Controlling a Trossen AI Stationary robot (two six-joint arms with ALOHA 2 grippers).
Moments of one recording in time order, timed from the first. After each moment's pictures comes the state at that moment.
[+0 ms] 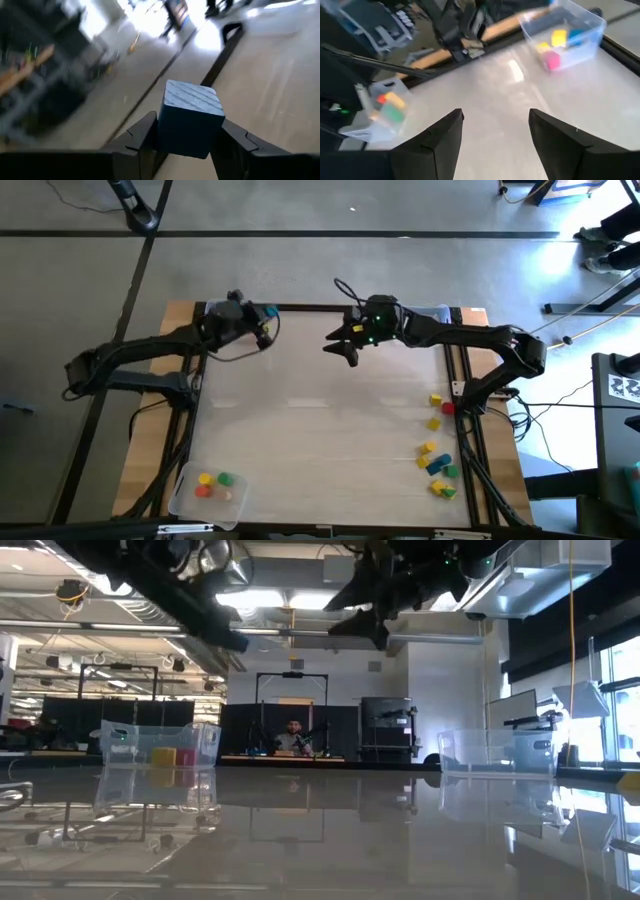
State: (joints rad) left arm 0.51 1.04 0.69 -0.02 -0.38 0.35; right arm -0.35 1.53 1.13 -0.02 -0.38 0.25
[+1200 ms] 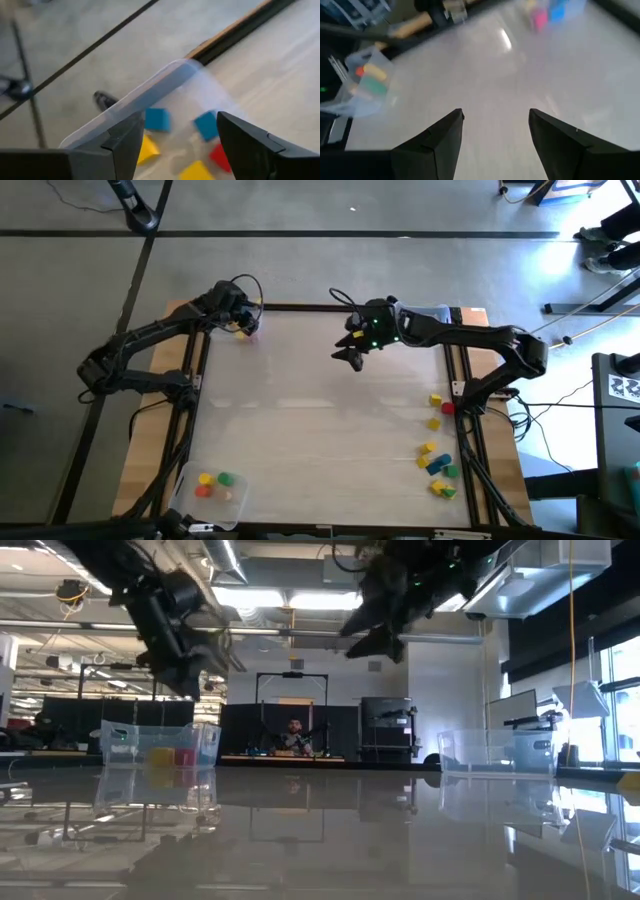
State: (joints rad) left arm 0.83 1.17 0.79 -0.43 -0.32 0.08; right arm -0.35 1.50 1.13 -0.23 -0.36 0.23
